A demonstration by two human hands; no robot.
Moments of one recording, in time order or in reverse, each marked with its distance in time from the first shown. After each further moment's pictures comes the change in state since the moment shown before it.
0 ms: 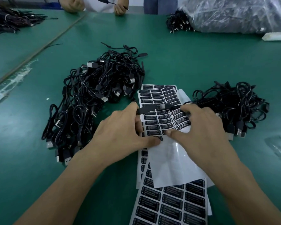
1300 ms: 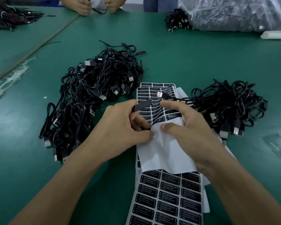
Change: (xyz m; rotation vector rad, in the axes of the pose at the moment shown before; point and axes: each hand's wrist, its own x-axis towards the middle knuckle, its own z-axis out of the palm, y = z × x) left_hand -0.001 0.004 -0.008 -0.280 0.043 0.187; right_hand 0.002 -0.003 0.012 0.786 -0.231 0.102
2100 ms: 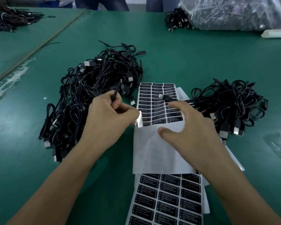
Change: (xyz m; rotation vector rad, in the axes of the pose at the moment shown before) left_hand 0.004 -0.008 -0.003 -0.227 0.311 -0.182; right_hand -0.013 -0.005 -0.004 -0.624 0.170 -0.097
